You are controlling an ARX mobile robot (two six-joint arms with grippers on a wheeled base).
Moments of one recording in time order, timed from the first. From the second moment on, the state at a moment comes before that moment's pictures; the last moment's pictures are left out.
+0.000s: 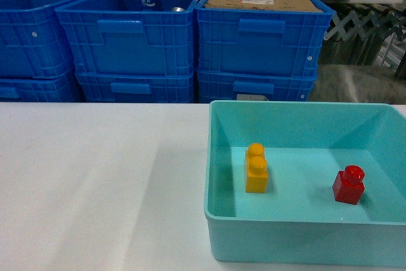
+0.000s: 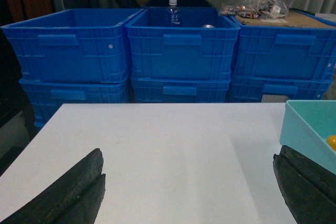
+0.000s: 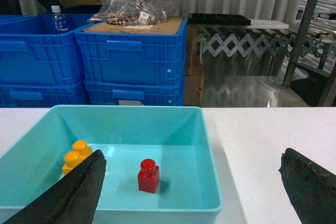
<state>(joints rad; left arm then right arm) 0.00 0.01 0.02 0.00 0.00 0.00 0.00 0.00 0.01 0.00 0.00 0.00</state>
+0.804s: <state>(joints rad) 0.00 0.01 0.02 0.00 0.00 0.00 0.00 0.00 0.01 0.00 0.00 0.00</state>
